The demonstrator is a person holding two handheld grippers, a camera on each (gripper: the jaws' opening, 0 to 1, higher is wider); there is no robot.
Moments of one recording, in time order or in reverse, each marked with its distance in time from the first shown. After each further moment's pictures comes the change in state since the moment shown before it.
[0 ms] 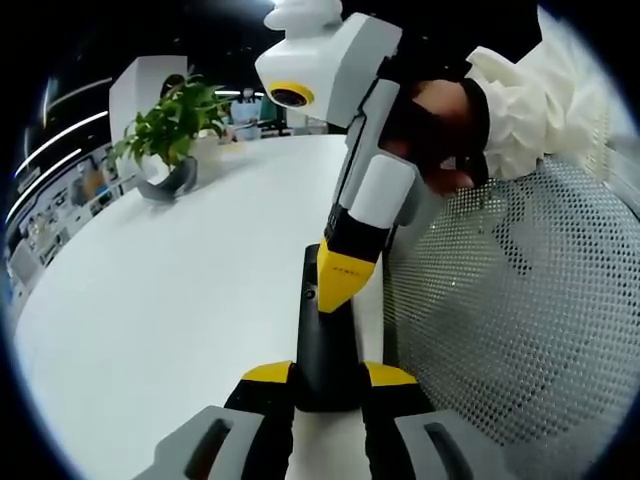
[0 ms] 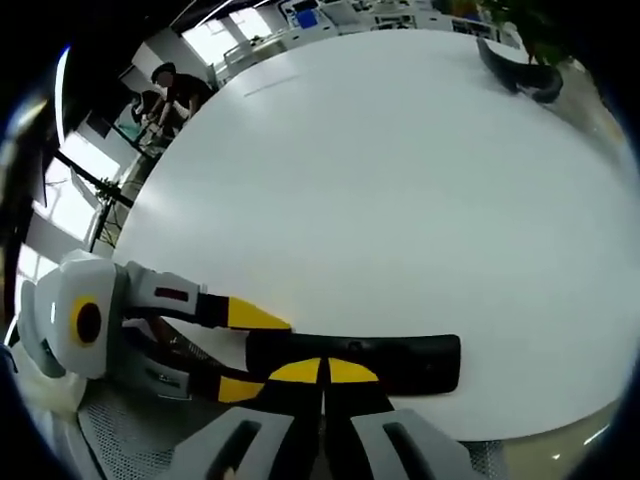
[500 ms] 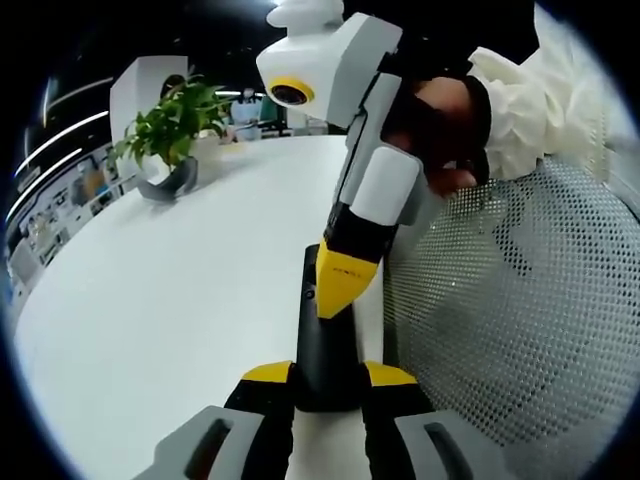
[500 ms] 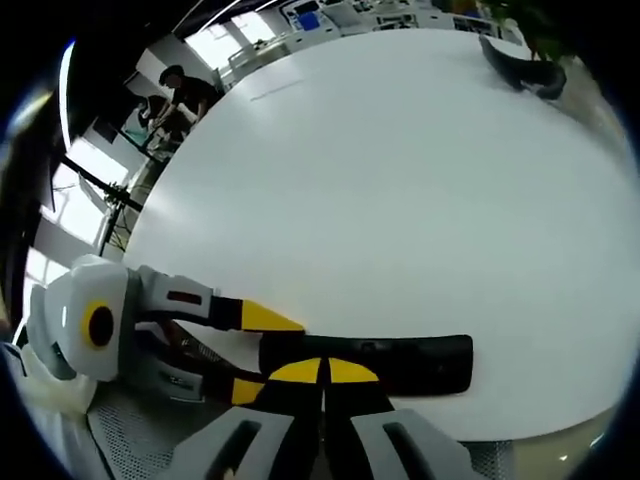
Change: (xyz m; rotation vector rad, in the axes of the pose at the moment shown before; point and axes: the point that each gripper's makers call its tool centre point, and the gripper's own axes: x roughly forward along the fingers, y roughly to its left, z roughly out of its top) left arm 0.000 0.000 0.000 -0.002 -0.003 0.001; right arm 0.001 0.009 0.001 0.013 -0.001 0.053
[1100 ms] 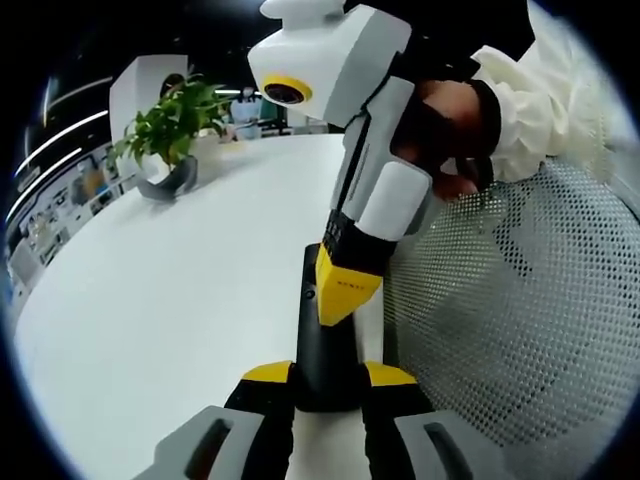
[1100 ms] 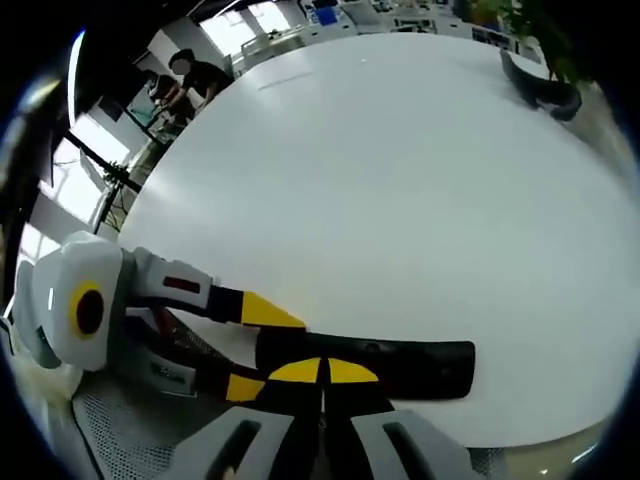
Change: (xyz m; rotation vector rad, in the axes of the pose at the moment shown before) left arm 0.001 -0.001 0.000 -0.002 0.009 0.001; right arm 0.005 -0.001 -0.003 -0.058 0.010 -0.030
